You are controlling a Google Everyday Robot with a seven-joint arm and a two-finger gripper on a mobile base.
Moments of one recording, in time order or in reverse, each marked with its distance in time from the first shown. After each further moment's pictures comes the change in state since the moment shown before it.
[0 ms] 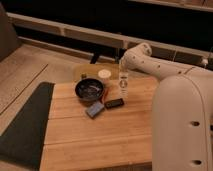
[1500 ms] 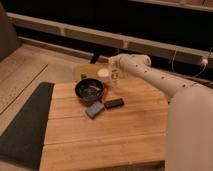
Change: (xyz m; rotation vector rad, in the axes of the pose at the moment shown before) arm -0.044 0.080 -0.005 -0.302 -0.399 -0.260
